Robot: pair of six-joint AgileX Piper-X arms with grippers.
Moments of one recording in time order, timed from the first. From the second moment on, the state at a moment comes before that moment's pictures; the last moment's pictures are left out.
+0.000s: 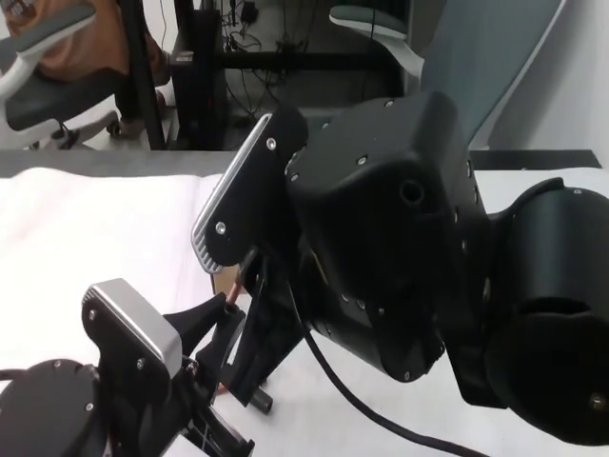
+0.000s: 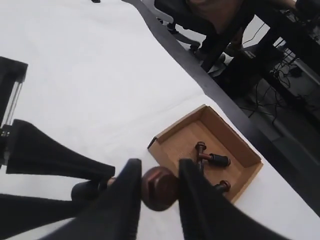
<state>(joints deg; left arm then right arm) -39.7 56.1 -5.5 -38.6 -6.2 10.7 62.0 78.2 -59.0 16.0 21.9 -13.2</state>
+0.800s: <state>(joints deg) -39.7 56.3 -5.4 -43.6 -5.2 10.3 61.5 77.9 -59.1 17.1 20.9 -11.9</state>
